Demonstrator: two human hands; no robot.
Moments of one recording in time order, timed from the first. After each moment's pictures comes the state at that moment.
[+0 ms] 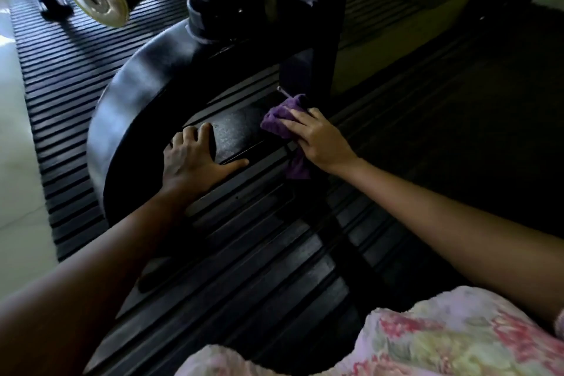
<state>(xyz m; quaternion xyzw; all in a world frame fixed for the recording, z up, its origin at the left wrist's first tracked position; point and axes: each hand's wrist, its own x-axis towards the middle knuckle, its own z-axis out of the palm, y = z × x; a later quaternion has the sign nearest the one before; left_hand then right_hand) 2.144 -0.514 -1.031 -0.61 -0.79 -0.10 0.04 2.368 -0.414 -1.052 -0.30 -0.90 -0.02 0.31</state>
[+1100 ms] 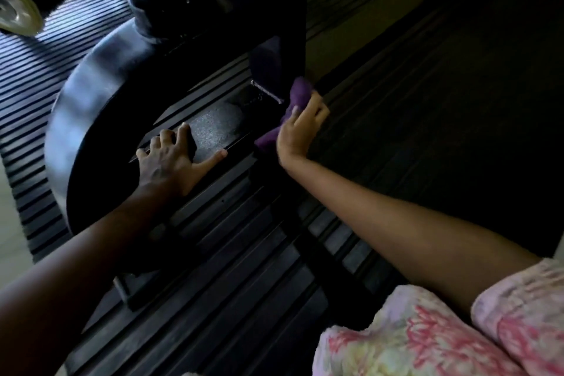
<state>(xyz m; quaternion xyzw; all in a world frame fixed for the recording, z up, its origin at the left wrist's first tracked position) 2.142 -0.500 -1.029 -0.61 -0.79 -0.04 -0.02 2.315 -0.424 -1.058 -0.61 -0.44 0.25 0.60</state>
